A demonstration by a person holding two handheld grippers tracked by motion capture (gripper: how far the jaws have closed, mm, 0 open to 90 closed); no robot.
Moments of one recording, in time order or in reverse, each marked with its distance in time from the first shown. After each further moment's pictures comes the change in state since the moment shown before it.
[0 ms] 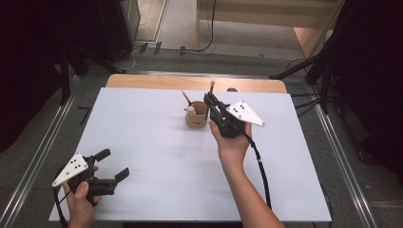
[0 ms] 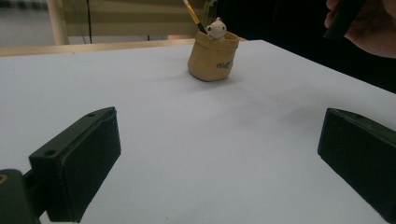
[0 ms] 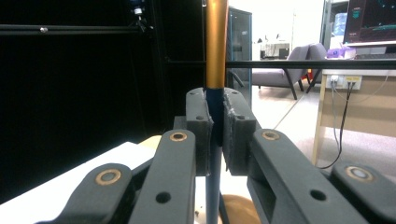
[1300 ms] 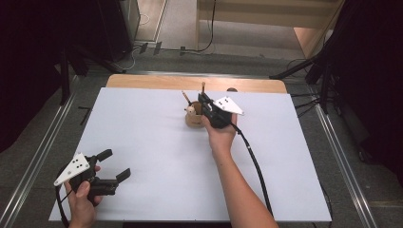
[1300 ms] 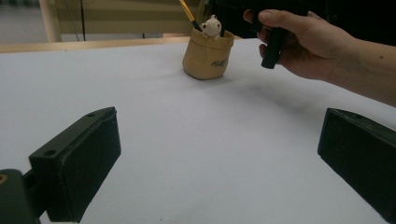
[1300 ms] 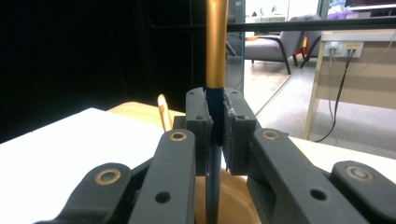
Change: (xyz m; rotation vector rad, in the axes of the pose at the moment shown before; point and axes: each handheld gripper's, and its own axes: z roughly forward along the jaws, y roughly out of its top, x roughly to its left) left arm 0.000 -0.001 0.002 0.011 -0.019 -0.003; right arm -0.031 -0.066 0.070 0.111 -0.032 -0.001
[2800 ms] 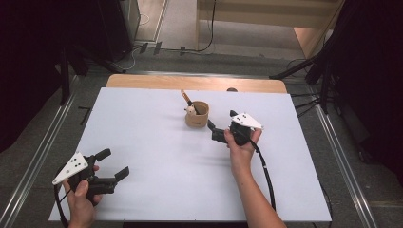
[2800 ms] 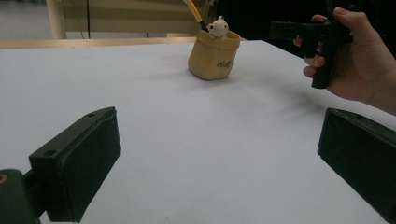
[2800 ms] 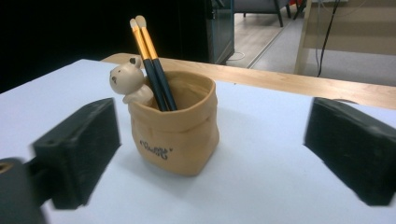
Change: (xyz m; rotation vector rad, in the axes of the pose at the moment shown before) left arm 0.004 0.000 -0.001 -0.004 0.015 -0.019; right arm -0.020 -0.015 -0.074 0.181 -0.038 0.048
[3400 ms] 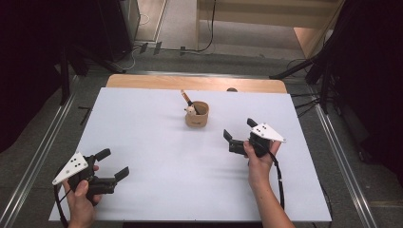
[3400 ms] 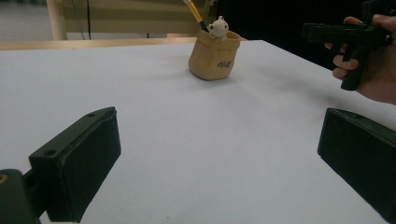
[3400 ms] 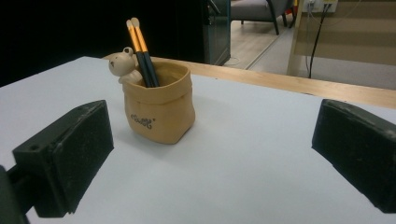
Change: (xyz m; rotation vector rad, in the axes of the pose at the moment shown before) left arm 0.000 0.000 -0.001 -0.001 -0.001 0.003; right arm -0.022 -0.012 -0.055 -0.028 -0.009 -0.028
